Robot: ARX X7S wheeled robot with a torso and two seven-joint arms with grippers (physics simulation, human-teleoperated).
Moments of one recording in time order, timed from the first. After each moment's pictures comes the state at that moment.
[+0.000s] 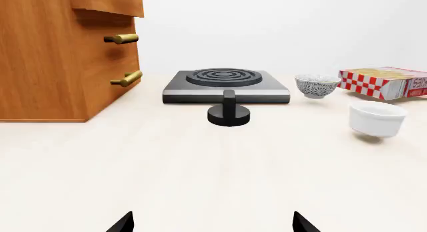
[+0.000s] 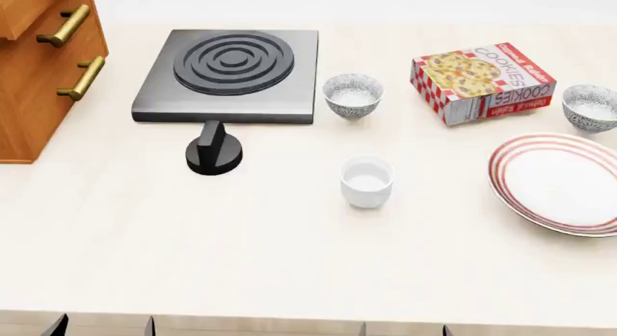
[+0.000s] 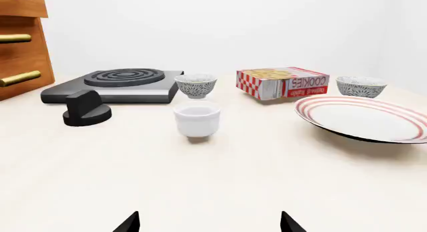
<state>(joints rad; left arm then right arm) 0.00 0.00 0.00 0.00 0.00 0.00 0.00 0.00 0.00 0.00 0.00 0.00 0.00 0.00</state>
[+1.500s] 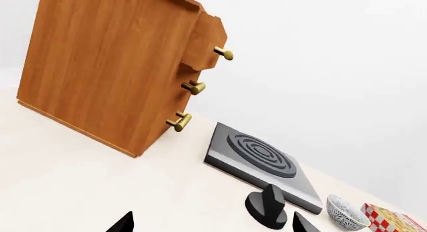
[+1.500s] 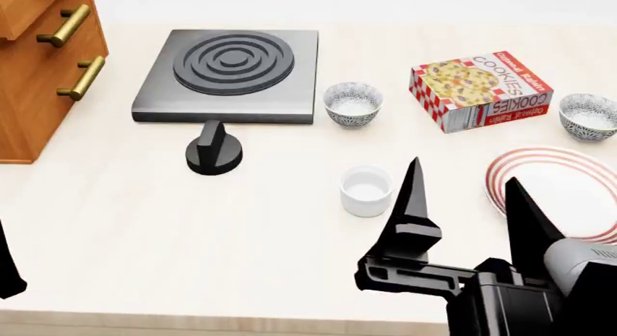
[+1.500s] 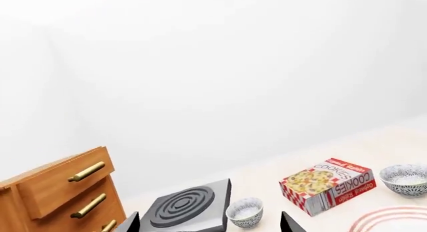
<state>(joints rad) -0.19 -0.24 -0.30 0.15 -0.65 -0.34 -0.03 0.26 0.18 0.19 -0.75 0.73 0.72 0.27</state>
